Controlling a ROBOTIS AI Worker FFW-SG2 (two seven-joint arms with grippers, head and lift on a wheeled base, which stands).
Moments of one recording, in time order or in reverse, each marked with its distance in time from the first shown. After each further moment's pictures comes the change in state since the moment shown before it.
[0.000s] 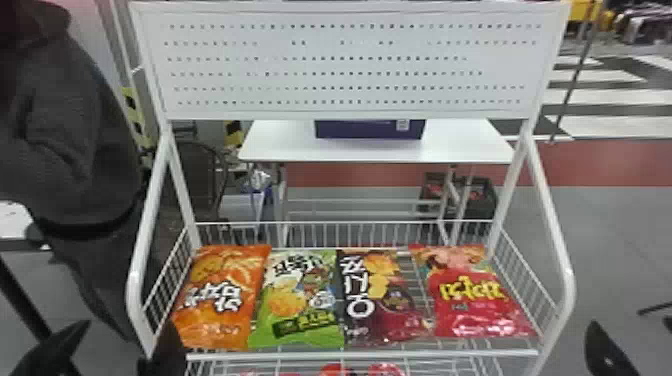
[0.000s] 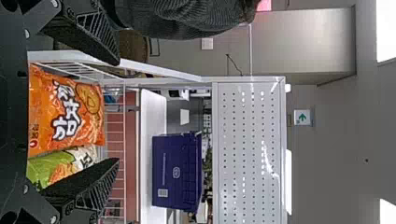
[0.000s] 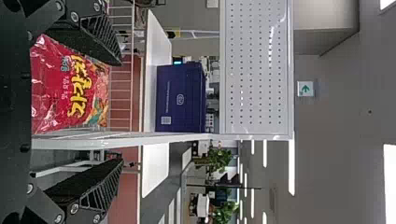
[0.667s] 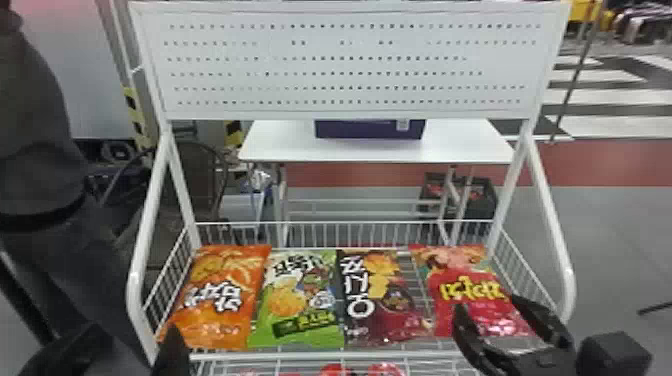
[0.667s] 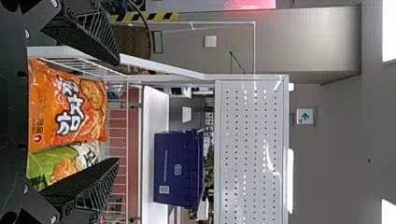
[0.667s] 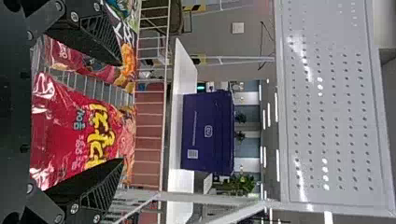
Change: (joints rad) left arm 0.006 0.004 -0.007 -0.002 0.013 0.004 -0.003; right arm -0.508 0.043 0.368 0.384 0.127 0.138 -0.013
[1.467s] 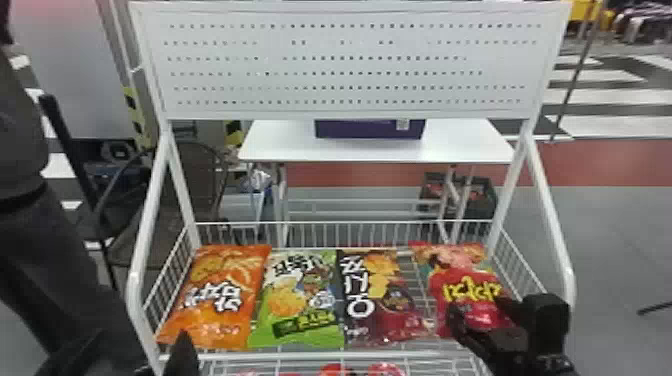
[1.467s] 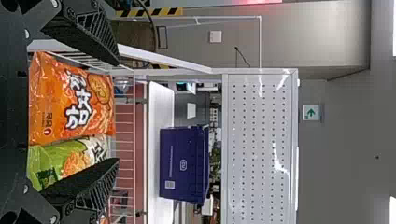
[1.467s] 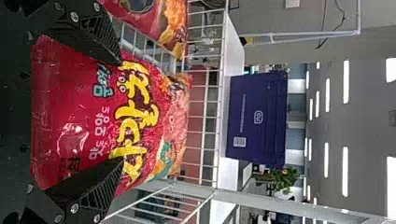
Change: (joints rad) left arm -0.013 0.006 -0.019 0.019 -0.005 0.013 -0.003; right arm -0.322 0.025 0.075 0.427 -0.028 0.090 0.004
